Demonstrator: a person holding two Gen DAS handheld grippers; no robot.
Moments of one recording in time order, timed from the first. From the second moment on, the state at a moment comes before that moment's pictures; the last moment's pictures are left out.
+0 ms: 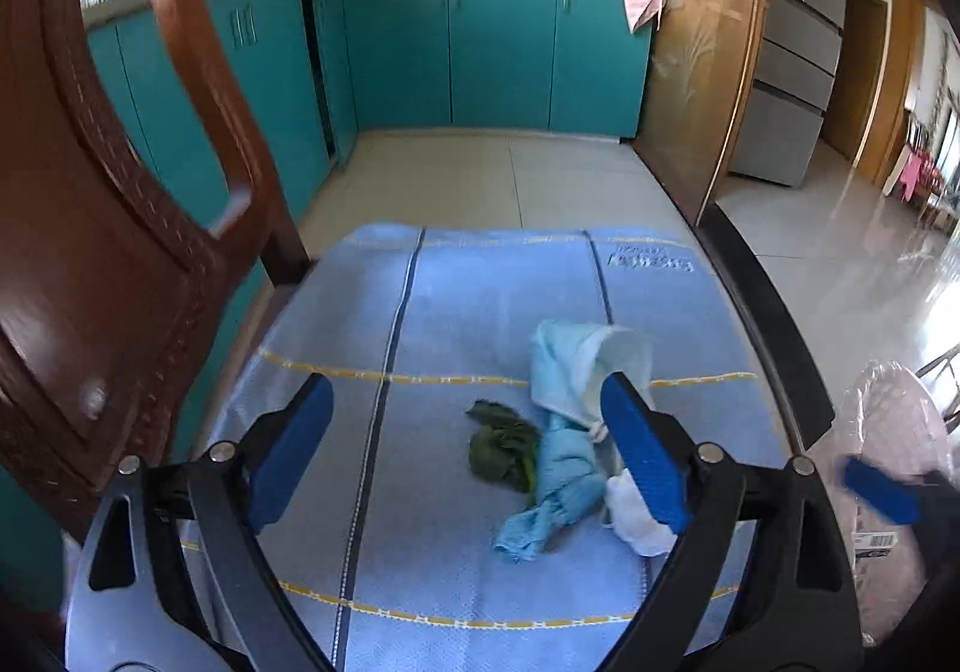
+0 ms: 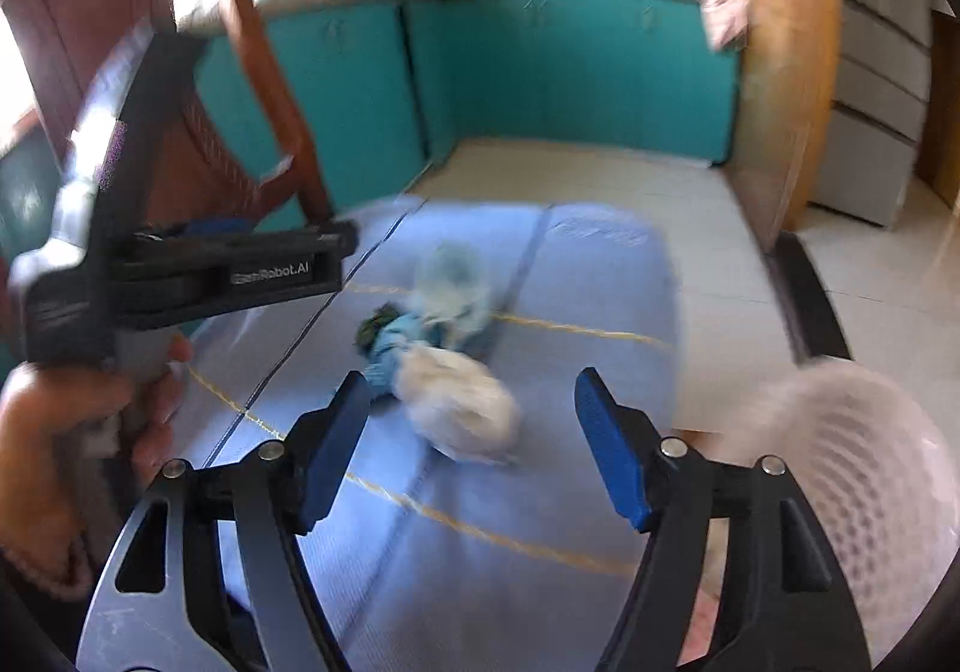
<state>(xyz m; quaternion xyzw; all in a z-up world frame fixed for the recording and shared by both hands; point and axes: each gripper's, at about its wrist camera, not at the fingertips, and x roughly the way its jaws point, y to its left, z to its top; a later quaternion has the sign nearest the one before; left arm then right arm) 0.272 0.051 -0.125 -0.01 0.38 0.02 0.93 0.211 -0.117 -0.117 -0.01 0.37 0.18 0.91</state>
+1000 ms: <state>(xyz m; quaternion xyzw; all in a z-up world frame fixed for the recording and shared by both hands) 0.222 0.052 -0.174 -0.02 0.46 -0.10 0.88 0.162 -0.127 -0.133 -0.01 0.40 0.18 0.90</state>
